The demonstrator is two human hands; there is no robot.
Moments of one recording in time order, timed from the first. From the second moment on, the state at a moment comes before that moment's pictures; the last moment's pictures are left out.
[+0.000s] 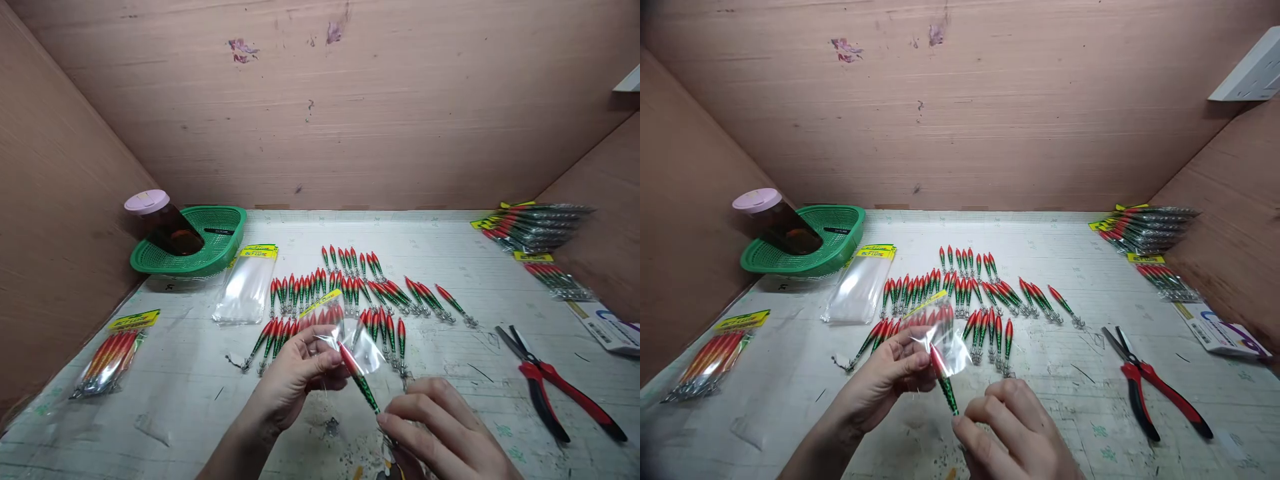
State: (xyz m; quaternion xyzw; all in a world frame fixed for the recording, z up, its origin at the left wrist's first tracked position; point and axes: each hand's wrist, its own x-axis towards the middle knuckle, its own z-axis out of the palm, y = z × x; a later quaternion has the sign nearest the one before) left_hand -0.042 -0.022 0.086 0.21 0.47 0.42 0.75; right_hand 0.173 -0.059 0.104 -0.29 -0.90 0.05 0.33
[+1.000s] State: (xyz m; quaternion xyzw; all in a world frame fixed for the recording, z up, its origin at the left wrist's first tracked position) left_hand -0.032 -0.036 0.099 0.13 0.33 0.41 0.84; right_hand 0.180 -0.064 0.076 -0.34 -0.85 0.01 0.41
